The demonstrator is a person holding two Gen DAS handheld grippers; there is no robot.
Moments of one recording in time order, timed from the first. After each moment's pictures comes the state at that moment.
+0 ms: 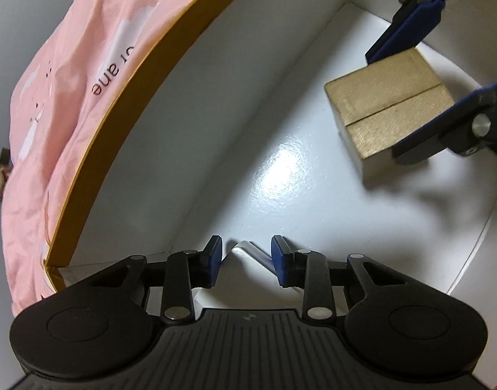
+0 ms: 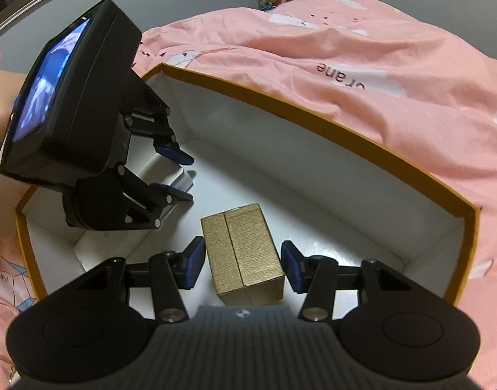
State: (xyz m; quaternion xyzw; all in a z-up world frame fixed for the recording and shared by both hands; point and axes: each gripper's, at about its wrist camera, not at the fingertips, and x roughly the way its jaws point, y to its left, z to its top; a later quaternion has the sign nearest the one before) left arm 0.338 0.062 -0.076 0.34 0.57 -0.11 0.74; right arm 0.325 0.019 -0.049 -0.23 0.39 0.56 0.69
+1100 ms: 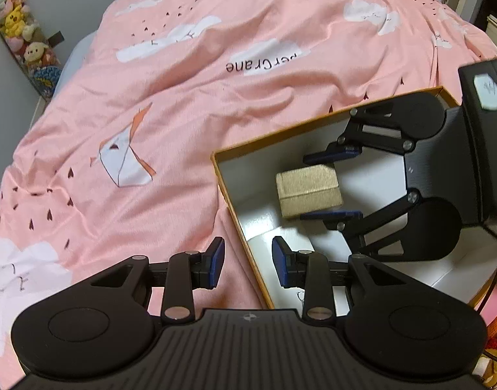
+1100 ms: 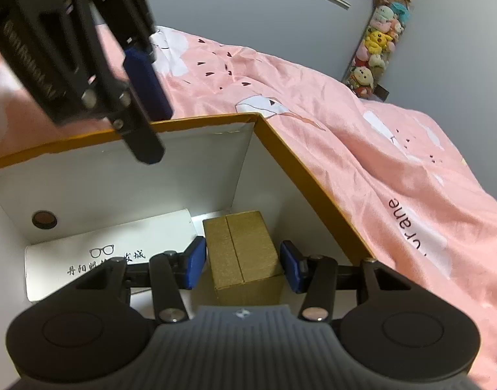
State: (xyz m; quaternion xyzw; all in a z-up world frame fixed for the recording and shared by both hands) left arm 0.277 0.153 -0.014 0.06 0.54 -0.01 0.84; right arm 0.287 0.106 -0.063 -0.36 0.16 0.66 0.64
